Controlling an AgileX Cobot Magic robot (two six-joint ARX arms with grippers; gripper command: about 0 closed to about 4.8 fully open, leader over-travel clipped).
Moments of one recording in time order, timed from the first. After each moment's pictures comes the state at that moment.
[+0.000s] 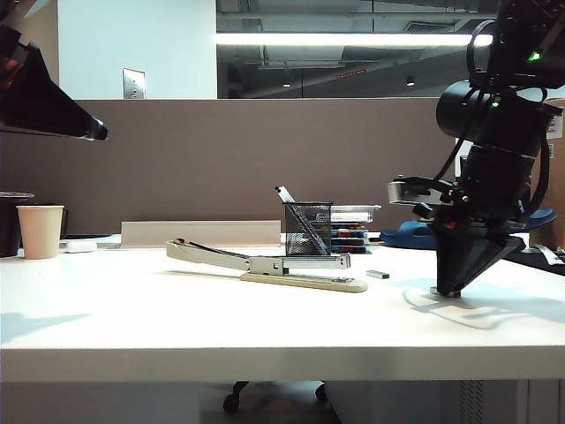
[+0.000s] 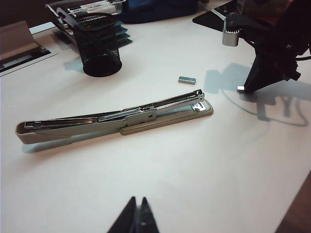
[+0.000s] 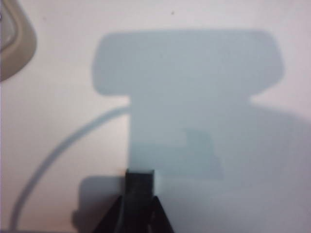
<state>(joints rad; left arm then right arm) -0.16 0.94 0.46 0.15 0.57 0.28 0.23 1.85 1.22 -0.56 -0.18 -0.26</state>
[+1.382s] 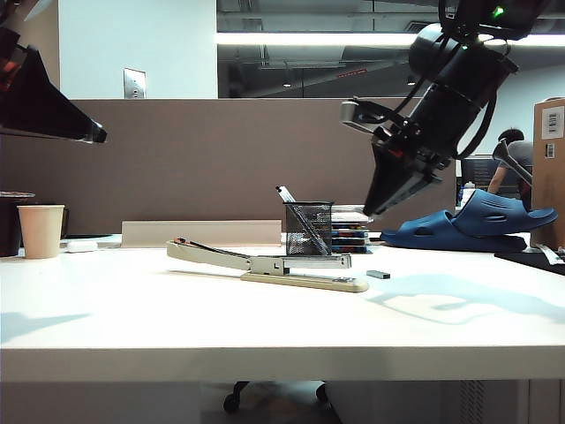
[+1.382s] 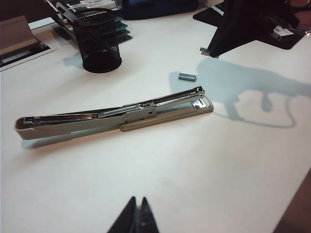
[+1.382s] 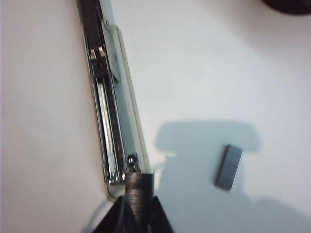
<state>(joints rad) -0.16 0.94 0.46 0.14 0.57 0.28 0.27 1.86 1.45 -0.56 -0.43 -0.43</state>
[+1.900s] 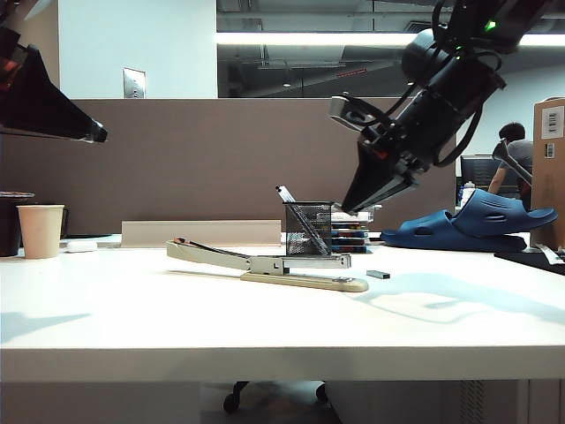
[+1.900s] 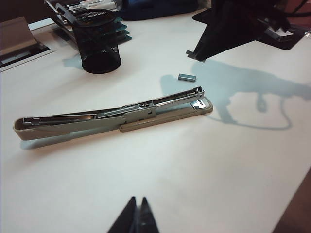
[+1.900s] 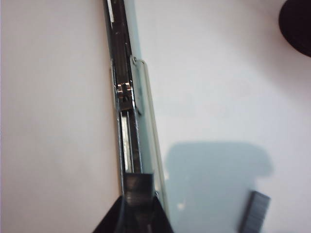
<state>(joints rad) -0.16 0.94 0.46 0.14 0.57 0.28 0.29 1.90 1.45 -0.47 -0.53 -0.43</state>
